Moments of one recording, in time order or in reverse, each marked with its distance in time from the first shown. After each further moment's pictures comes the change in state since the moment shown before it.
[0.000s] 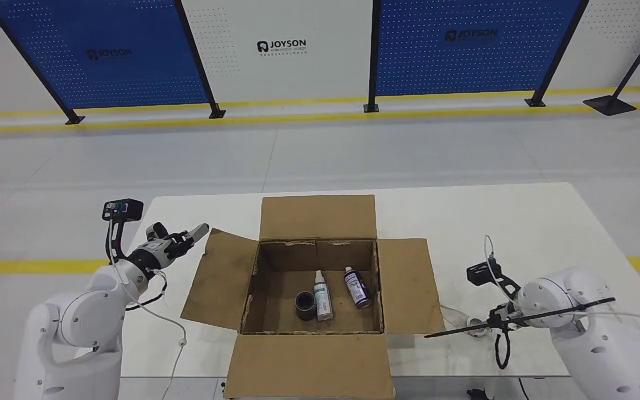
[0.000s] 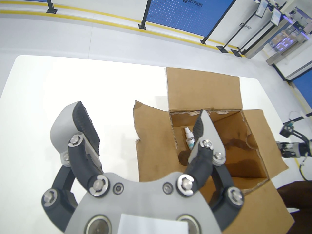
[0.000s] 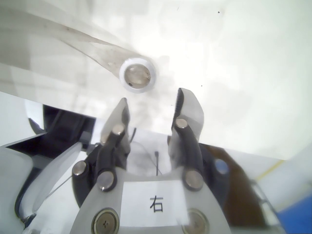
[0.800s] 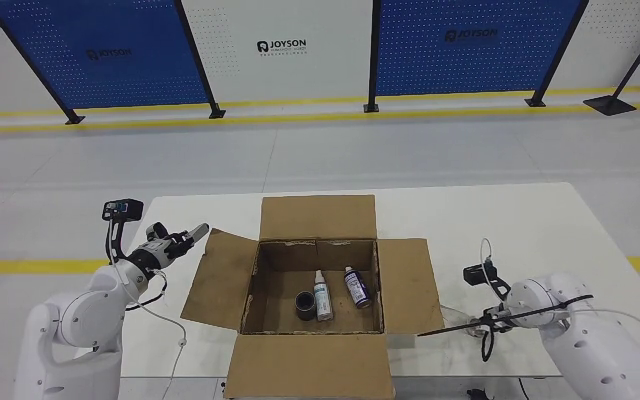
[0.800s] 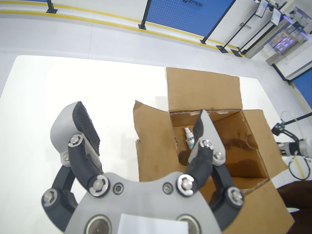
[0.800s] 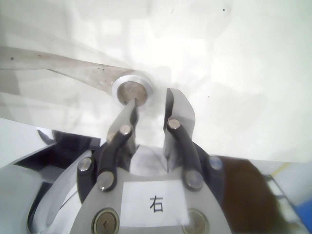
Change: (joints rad) left arm 0.000 0.000 0.000 0.000 0.000 0.000 0.000; right arm 0.052 -0.005 -0.116 0.128 0.007 0.099 -0.119
